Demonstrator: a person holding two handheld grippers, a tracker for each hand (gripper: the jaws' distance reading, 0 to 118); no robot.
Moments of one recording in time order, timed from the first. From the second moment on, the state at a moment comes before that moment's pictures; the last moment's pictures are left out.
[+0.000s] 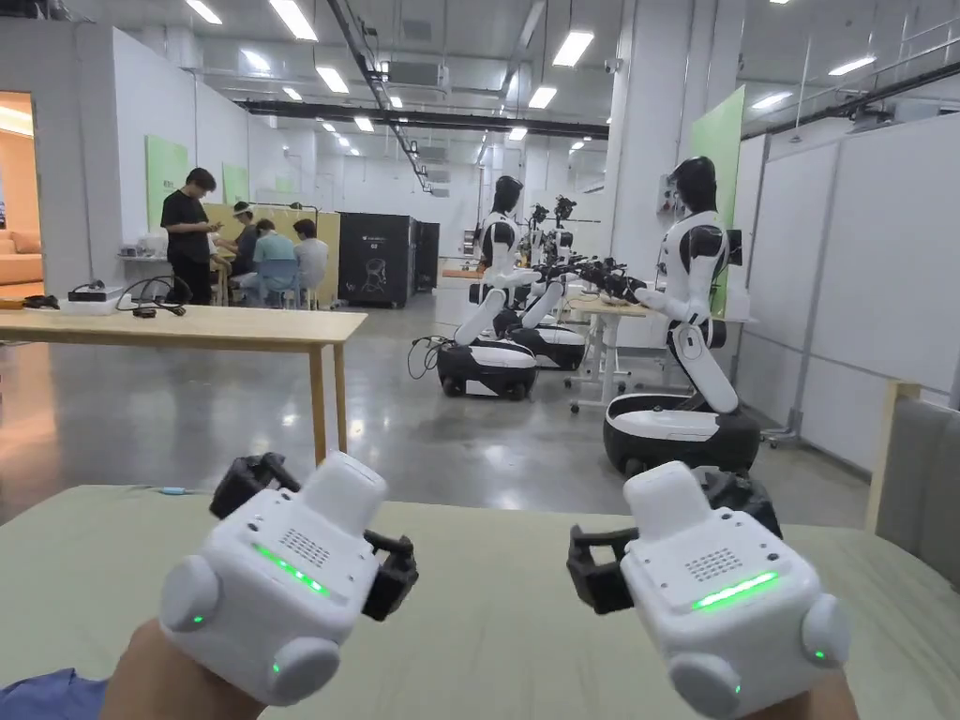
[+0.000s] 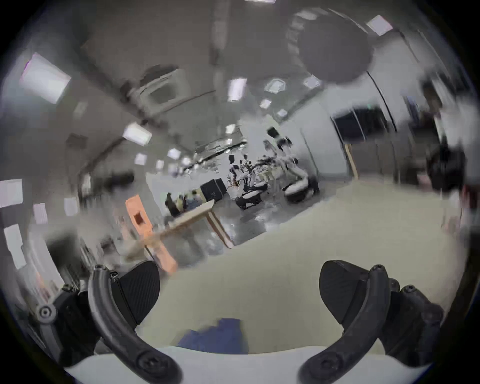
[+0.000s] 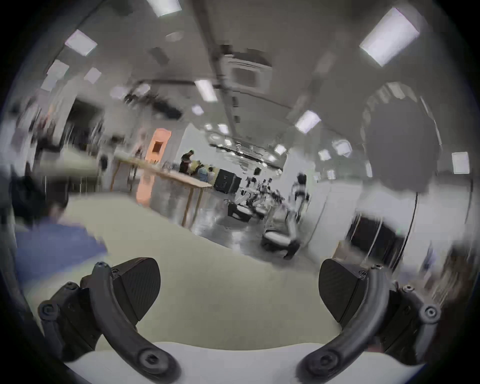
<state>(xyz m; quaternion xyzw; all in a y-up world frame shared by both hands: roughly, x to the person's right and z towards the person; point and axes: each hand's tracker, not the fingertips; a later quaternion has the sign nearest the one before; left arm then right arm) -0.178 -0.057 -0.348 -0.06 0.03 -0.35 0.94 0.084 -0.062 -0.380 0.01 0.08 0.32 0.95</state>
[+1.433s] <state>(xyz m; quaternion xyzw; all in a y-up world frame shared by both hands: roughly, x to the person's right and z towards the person) -0.216 -0.064 -0.328 -0.03 0.01 0.01 1.00 0.112 -0.061 -0.374 -0.06 0.08 0.03 0.99</state>
